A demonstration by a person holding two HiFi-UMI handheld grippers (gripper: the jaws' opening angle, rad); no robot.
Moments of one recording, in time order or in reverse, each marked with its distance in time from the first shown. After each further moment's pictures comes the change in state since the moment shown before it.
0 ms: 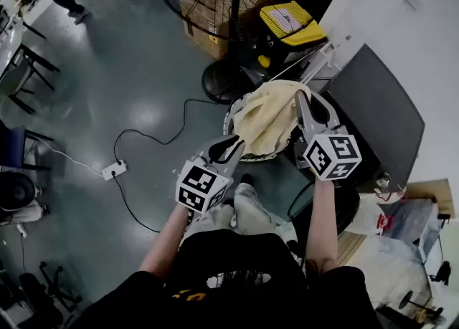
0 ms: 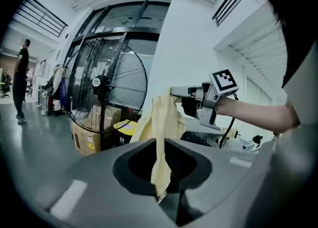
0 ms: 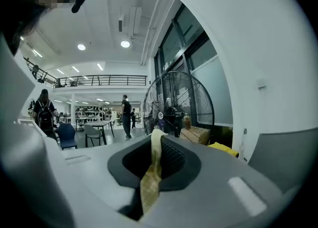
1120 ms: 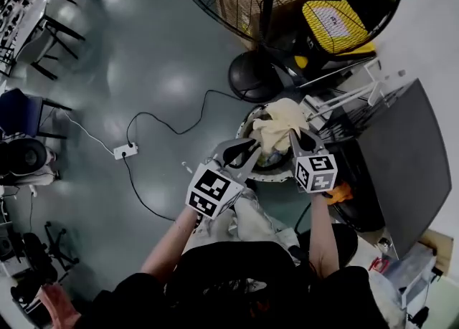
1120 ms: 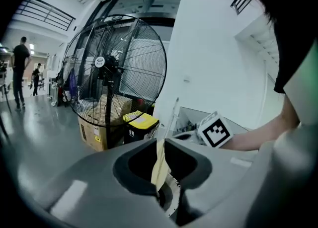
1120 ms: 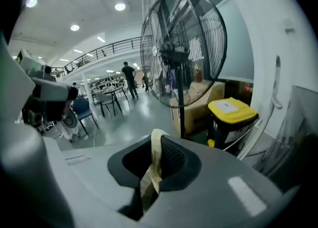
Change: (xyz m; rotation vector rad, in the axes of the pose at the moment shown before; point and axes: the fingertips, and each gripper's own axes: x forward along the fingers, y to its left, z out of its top) left arm 0.137 0.088 -0.002 -0.087 0.103 0.129; right arm 0.134 -0.085 -0.238 0.012 0.490 0.193
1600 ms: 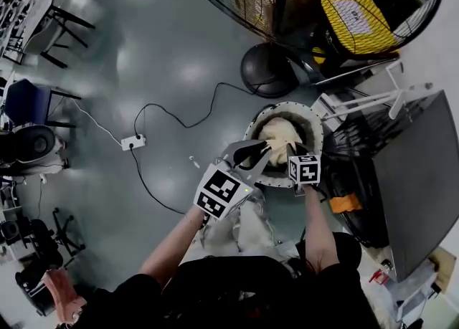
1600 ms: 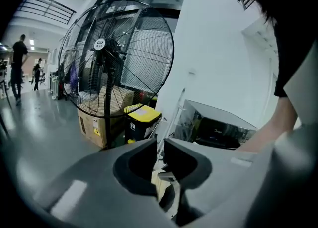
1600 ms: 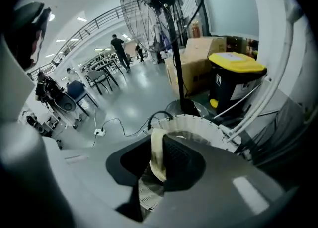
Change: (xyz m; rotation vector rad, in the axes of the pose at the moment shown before) left arm 0.059 0.026 -0.031 -0.029 0.087 0.009; right arm 0.108 -0.034 -0.172 0.104 0.371 0.022
